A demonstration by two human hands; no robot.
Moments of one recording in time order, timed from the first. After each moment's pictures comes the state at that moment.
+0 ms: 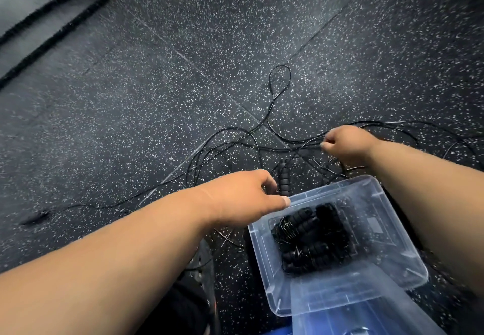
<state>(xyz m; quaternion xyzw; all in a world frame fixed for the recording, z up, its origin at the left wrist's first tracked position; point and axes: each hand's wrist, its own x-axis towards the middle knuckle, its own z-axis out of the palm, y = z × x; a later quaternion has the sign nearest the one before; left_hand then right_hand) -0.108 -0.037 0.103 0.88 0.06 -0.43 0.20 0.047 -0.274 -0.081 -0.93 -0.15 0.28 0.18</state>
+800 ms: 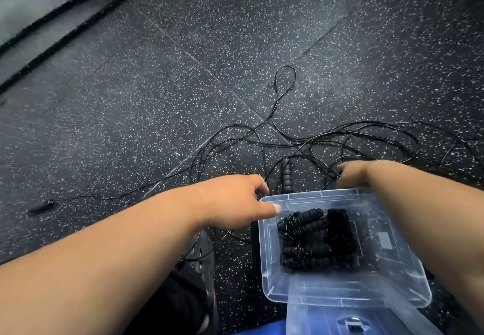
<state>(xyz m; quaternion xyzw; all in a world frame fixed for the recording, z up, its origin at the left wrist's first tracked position) -0.149 -0.032 0.119 0.89 0.04 -0.44 0.14 -0.005 -0.290 -0.112 -0.84 -0.04 0.52 0.13</state>
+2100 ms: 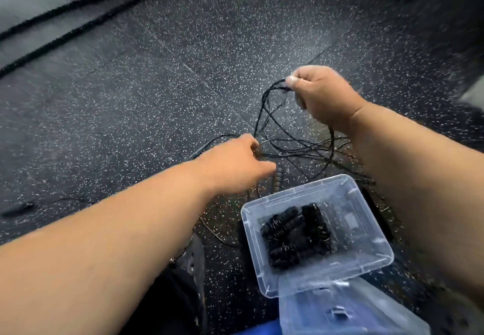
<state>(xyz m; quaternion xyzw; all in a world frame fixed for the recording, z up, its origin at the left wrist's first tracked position) -0.134 -0.023 0.157 0.94 0.08 -0.27 0.19 -0.005 -0.203 0.135 -0.86 -0.18 0.10 0.47</state>
